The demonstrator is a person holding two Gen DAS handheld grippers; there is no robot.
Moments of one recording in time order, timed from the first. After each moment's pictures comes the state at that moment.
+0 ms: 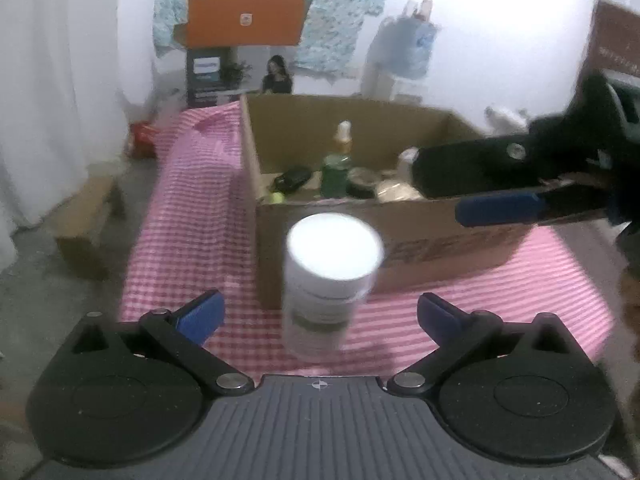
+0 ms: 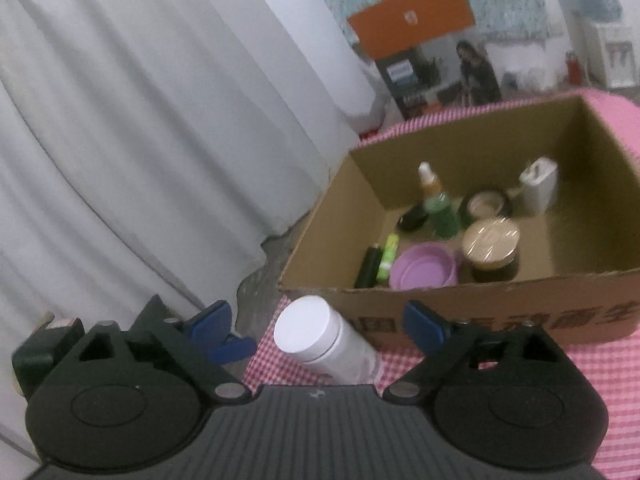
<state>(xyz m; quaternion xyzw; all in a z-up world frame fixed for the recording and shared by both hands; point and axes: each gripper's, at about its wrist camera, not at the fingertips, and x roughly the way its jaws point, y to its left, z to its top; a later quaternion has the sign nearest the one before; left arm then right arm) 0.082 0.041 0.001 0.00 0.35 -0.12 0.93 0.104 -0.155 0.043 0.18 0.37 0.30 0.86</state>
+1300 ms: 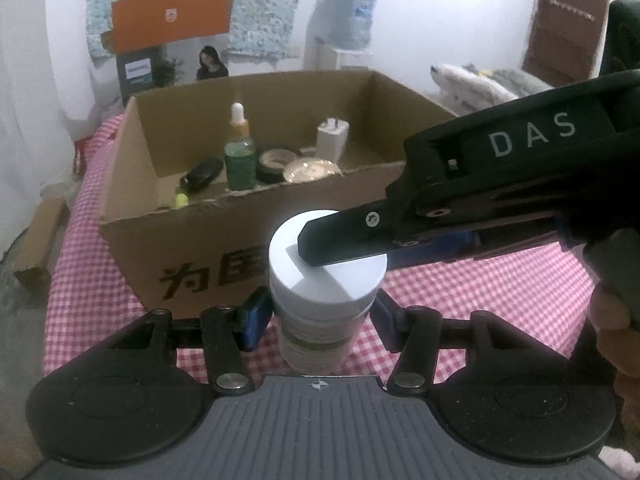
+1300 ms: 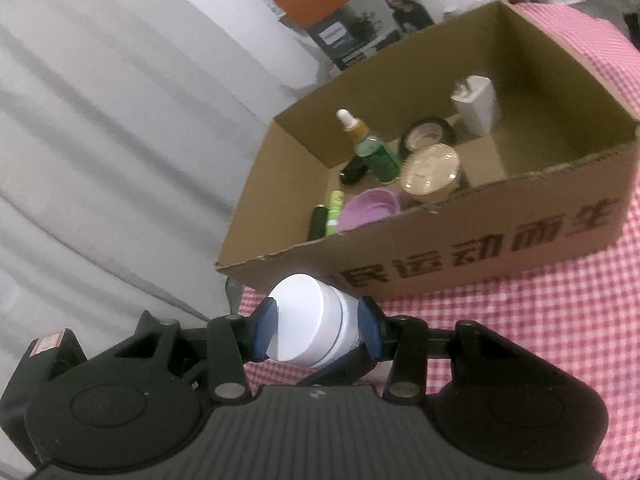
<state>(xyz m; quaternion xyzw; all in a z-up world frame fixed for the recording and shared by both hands) 0.089 -0.027 -0.012 0.05 0.37 -0.20 0.91 0.115 -0.189 0.003 0.27 0.44 0.24 0.83</state>
